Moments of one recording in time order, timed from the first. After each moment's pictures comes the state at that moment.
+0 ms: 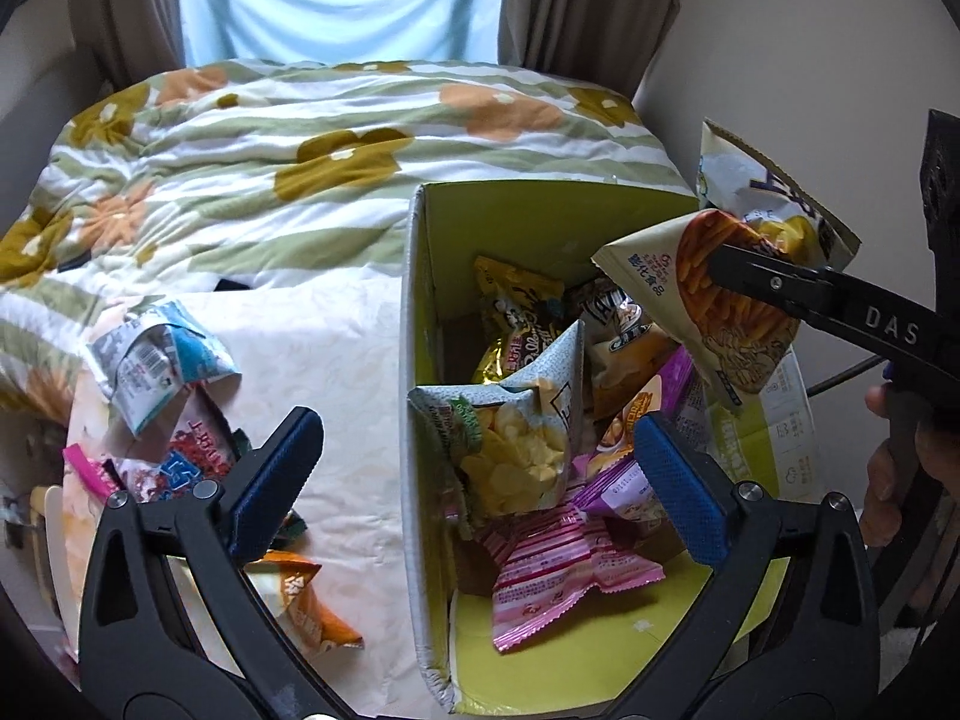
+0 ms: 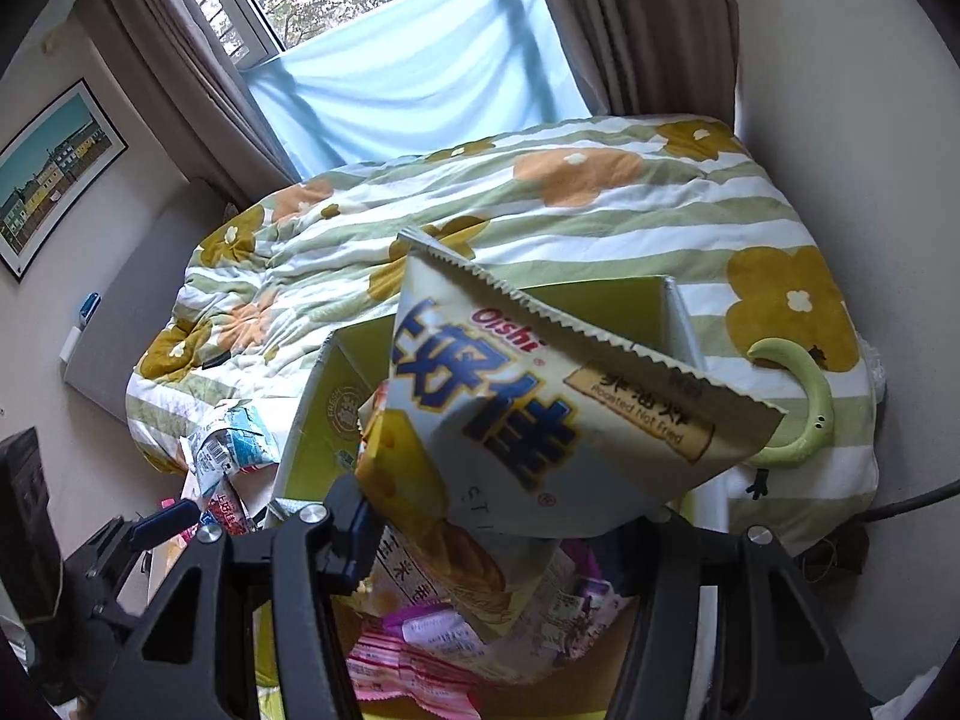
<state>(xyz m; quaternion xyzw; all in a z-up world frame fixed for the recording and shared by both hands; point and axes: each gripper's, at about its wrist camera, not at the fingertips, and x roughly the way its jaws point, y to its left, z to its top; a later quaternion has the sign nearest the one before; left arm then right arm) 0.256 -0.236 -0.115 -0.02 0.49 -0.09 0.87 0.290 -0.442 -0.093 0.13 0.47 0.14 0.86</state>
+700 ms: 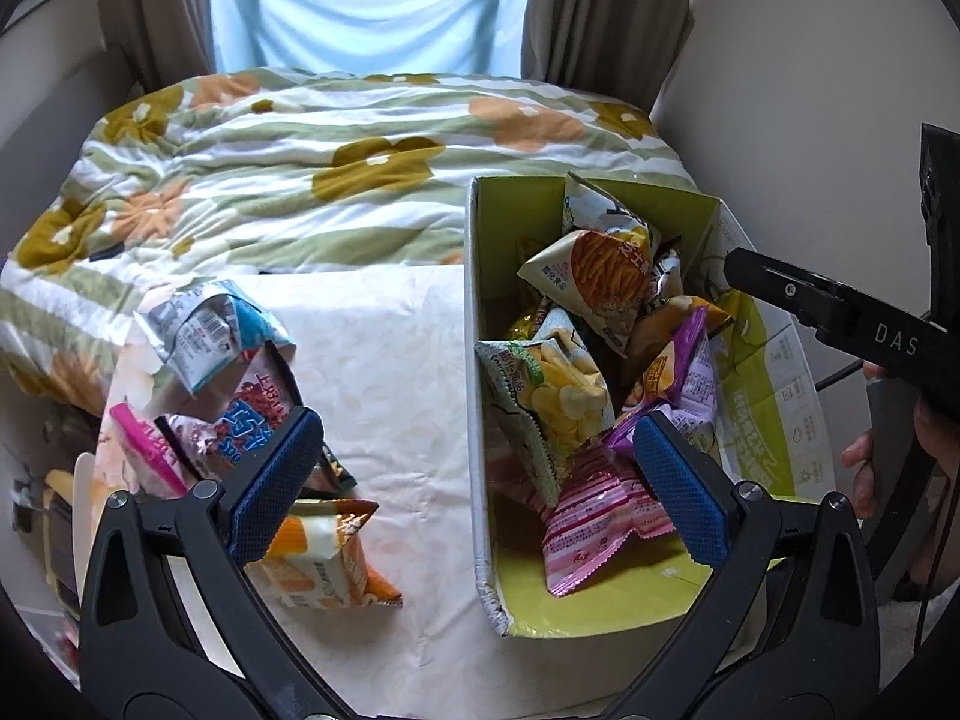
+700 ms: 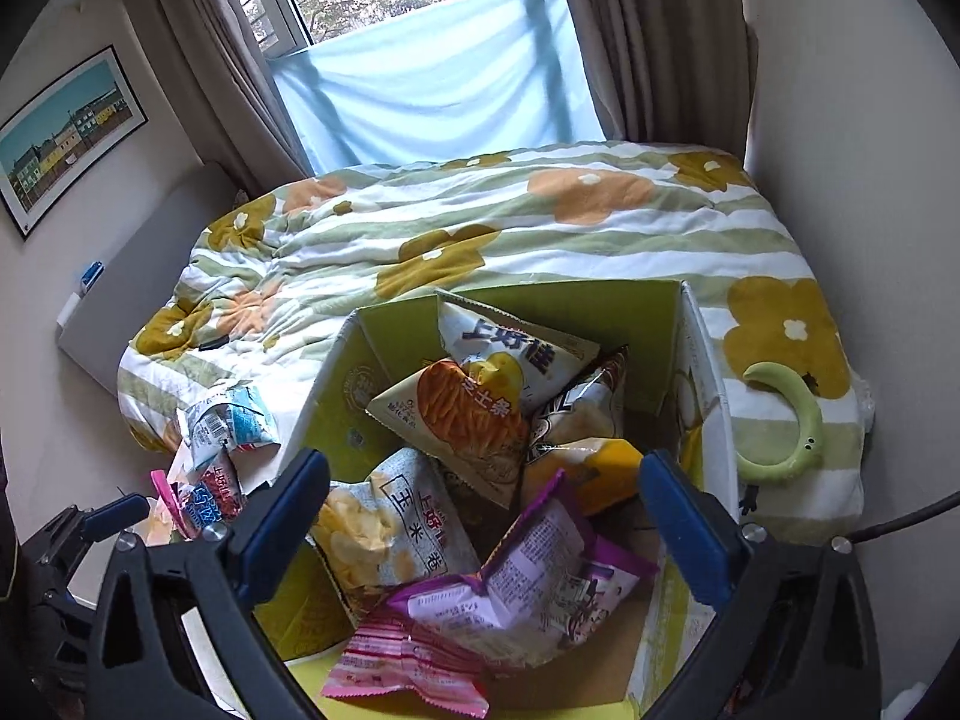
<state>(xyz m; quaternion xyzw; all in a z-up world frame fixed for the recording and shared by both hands) 0.209 -0.210 -0.096 -0.02 0.47 -0.06 0.88 0.260 -0.431 -0.082 0.08 0.44 0.14 0.88</state>
